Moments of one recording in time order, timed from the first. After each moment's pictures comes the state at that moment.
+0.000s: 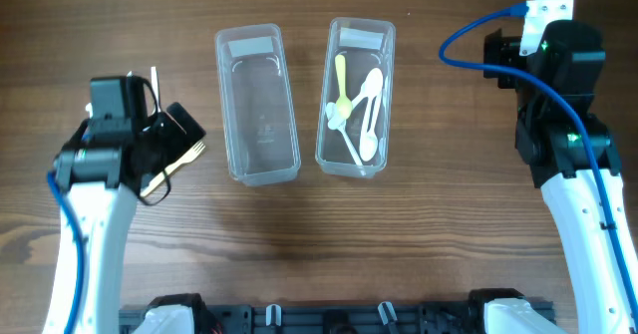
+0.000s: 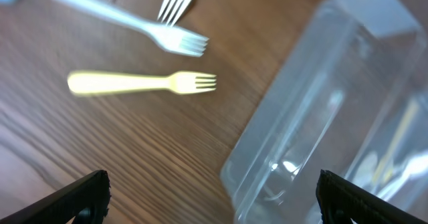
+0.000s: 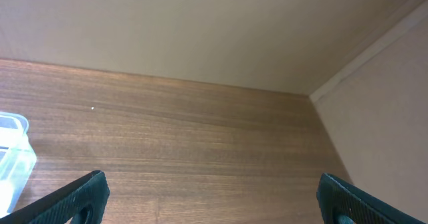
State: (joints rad) left arm 0.06 1.24 1.12 -1.01 -0.02 -0.71; right arm 0.03 1.26 1.18 -0.36 0.33 -0.23
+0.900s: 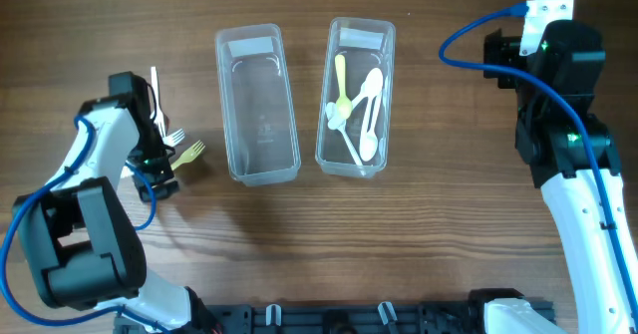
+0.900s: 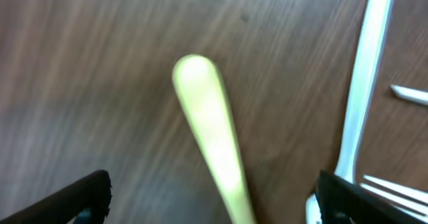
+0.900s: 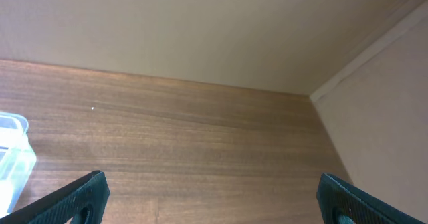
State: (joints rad) left arm 0.21 1.77 1.10 -0.92 -0.16 -1.76; right arm 0.03 1.26 1.18 -0.36 0.33 -0.23
